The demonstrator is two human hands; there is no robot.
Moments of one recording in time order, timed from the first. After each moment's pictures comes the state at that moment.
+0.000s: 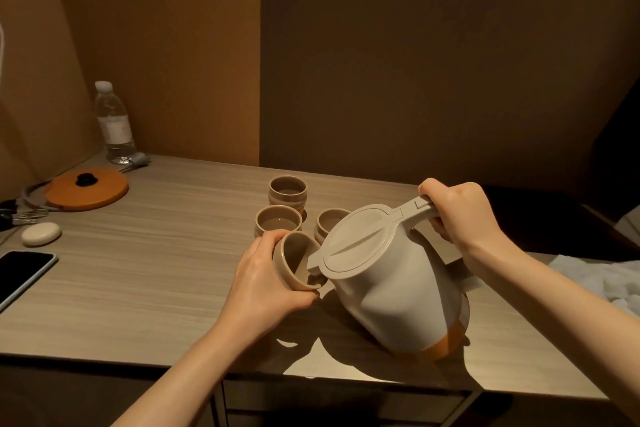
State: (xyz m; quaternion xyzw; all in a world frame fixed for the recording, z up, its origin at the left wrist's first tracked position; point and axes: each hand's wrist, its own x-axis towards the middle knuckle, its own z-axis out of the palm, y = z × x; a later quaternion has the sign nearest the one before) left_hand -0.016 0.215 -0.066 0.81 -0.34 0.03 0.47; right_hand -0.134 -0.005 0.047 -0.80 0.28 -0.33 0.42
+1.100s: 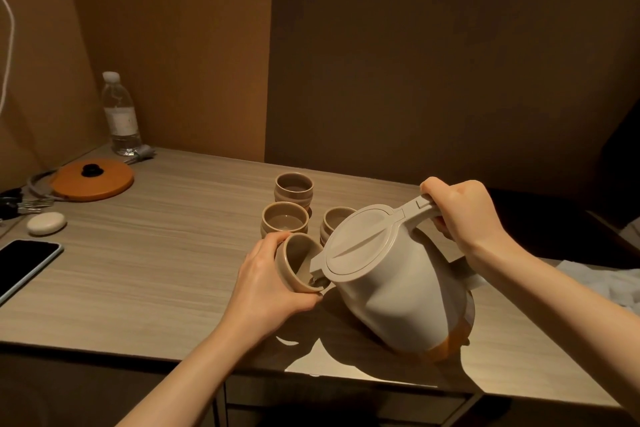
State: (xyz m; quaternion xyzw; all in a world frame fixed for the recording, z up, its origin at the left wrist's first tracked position) left_hand -0.015 0.221 -0.076 0.81 -0.33 0.02 0.49; right_hand -0.127 0.001 0.048 -0.82 0.26 -0.33 0.38
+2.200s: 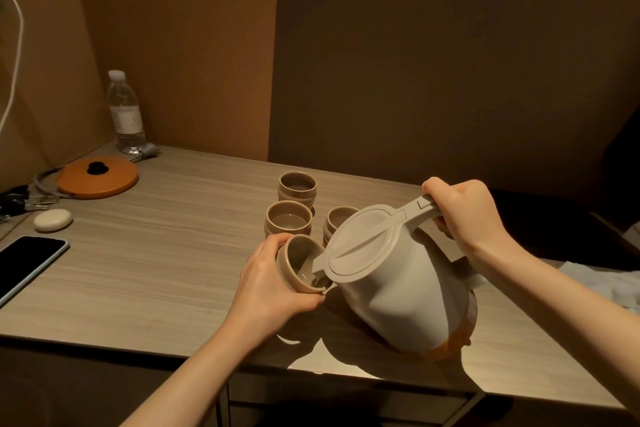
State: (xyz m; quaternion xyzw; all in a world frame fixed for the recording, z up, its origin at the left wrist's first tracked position) left_hand -0.015 0.224 -0.079 0.80 -0.31 0.00 0.51; right_hand -0.125 0.003 0.047 -0.83 0.26 -0.33 0.36
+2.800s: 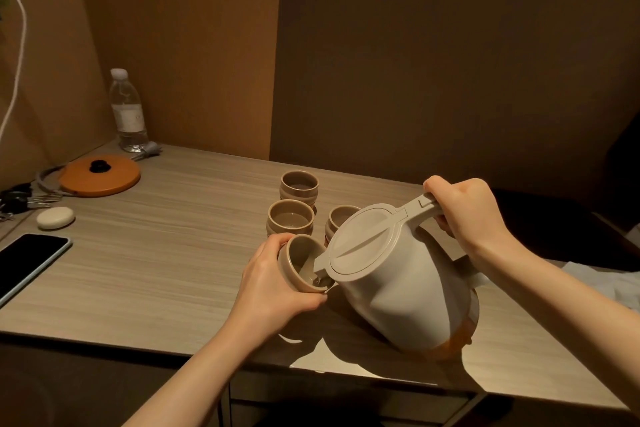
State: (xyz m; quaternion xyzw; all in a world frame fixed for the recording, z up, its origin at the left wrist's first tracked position) left_hand -0.017 0.224 -0.079 0.80 -0.30 -0.01 0.51; right_hand -0.123 0.004 0.047 -0.83 0.25 -0.33 0.36
